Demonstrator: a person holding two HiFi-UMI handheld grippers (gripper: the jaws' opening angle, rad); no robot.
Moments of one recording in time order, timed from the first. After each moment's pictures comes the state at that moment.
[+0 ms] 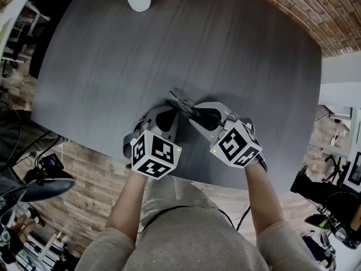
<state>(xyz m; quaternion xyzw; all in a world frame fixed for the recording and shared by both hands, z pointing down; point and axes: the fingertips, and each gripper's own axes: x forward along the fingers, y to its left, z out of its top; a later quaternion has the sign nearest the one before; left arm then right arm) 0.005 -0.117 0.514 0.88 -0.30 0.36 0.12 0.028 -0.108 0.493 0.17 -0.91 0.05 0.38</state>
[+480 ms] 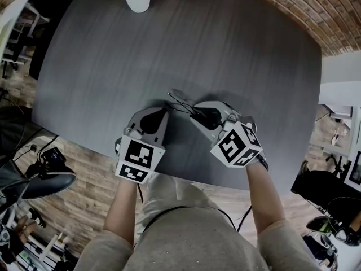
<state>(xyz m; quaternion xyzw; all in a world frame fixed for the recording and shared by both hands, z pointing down) -0.025 -0.122 0.492 0.88 -0.35 0.27 0.17 0.031 -0.109 0.493 0.16 -0.91 0.00 0.39</state>
